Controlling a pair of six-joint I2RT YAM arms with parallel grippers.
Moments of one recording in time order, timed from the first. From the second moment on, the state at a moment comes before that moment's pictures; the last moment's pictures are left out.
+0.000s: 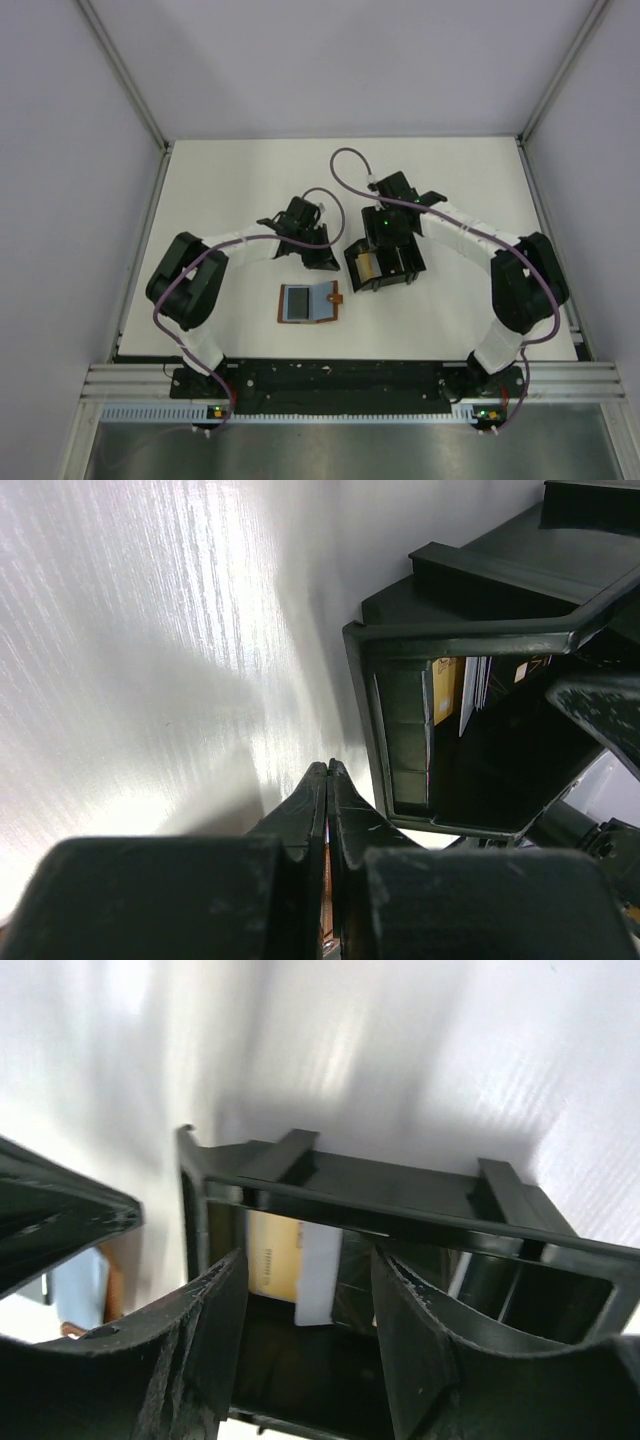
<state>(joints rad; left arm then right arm) -0.58 1.77 1.05 -0.23 0.38 -0.76 0.53 1.69 1.21 -0.60 -0.08 0.30</state>
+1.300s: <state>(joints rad) -0.32 1.53 0.81 -0.13 0.29 -0.82 0.78 1.89 1.33 -0.64 0.34 0.34</state>
